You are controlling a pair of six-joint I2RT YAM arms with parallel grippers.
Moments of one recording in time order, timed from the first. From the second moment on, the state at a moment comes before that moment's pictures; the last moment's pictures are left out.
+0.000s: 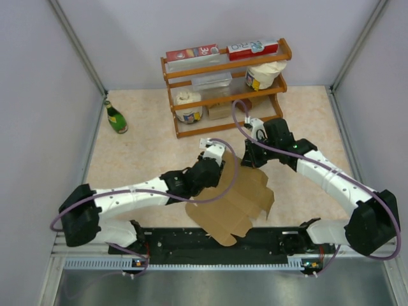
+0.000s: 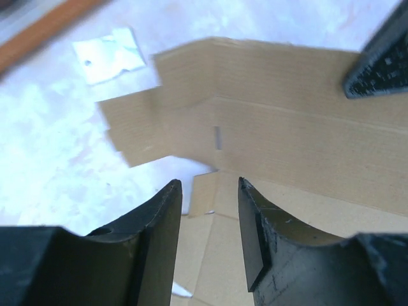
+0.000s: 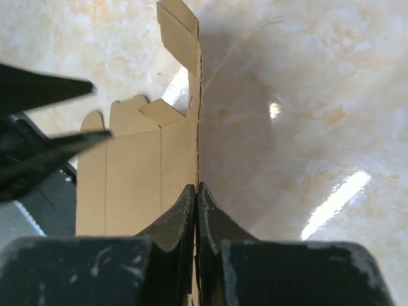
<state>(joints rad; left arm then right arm) -1.10 1.37 0.87 -0.16 -0.49 -0.36 0.51 1.28 0.99 -0.52 -0.41 0.13</state>
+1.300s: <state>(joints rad) -0.50 1.09 0.83 -0.09 -0.09 -0.26 0.71 1.15 0.85 -0.27 0.03 -0.31</state>
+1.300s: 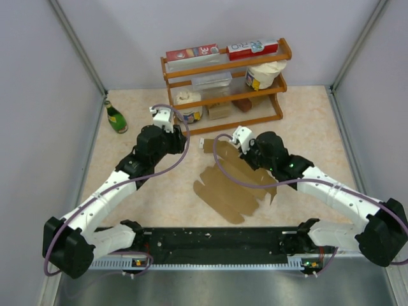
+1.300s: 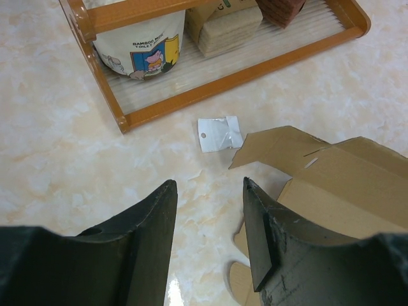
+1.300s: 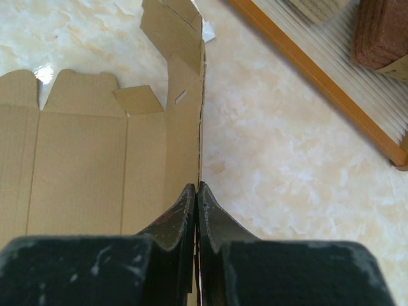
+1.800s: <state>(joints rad) -0.48 1.13 0.84 -0.07 0.00 -0.26 0.71 1.11 0.75 -0.15 0.08 -0.35</state>
